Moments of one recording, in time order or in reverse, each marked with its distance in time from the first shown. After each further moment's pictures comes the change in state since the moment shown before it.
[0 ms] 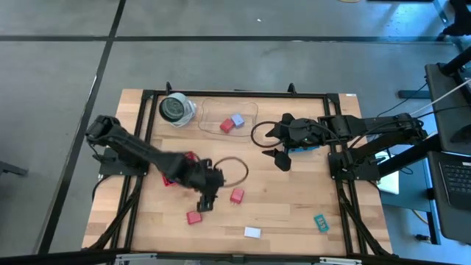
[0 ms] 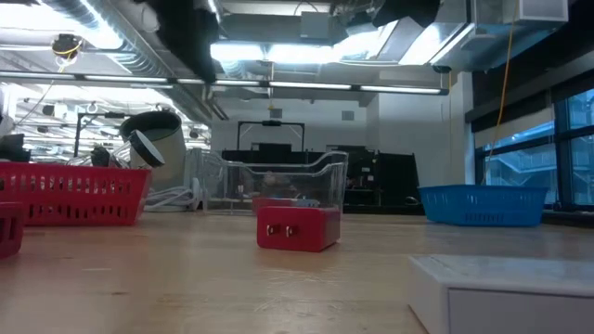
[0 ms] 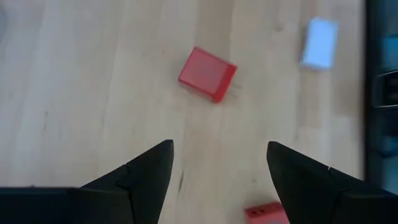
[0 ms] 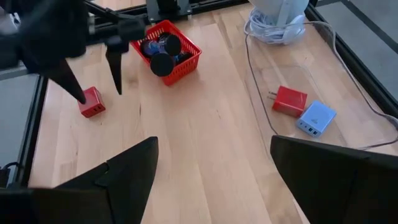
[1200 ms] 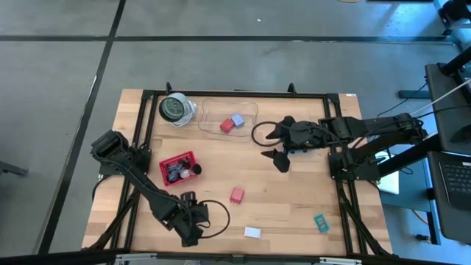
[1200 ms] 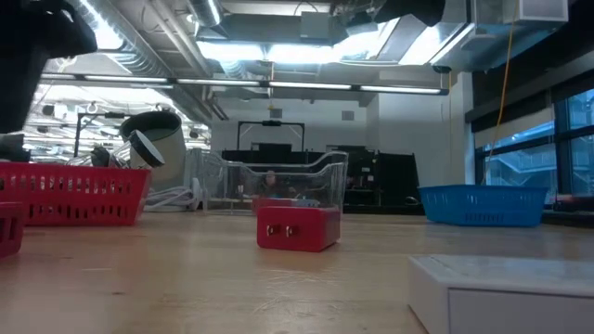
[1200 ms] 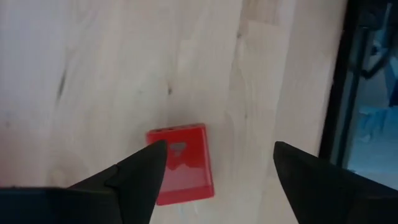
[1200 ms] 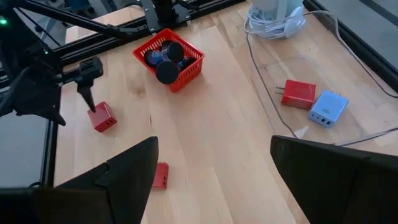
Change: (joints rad) left arm -0.345 0.182 -0.001 -0.011 -0.032 -0.405; right arm 0.032 0.000 0.000 0.013 0.026 0.138
